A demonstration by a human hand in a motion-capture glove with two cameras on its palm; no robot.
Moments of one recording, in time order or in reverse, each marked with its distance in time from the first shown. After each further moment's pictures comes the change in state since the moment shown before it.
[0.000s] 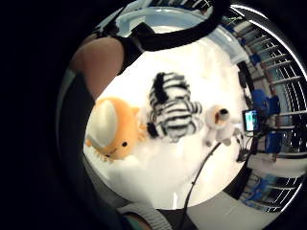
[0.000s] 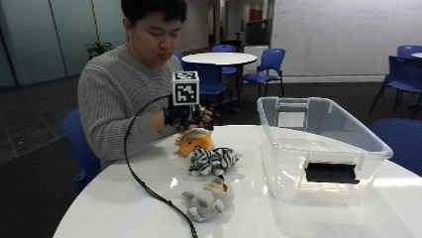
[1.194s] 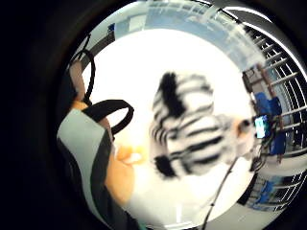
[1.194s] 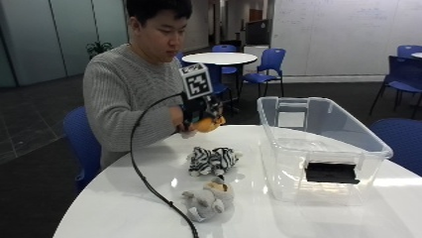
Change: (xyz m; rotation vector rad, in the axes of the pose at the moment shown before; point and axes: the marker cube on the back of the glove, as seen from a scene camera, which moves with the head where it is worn) arm -0.003 -0.044 -0.007 0.182 -0.001 -0.180
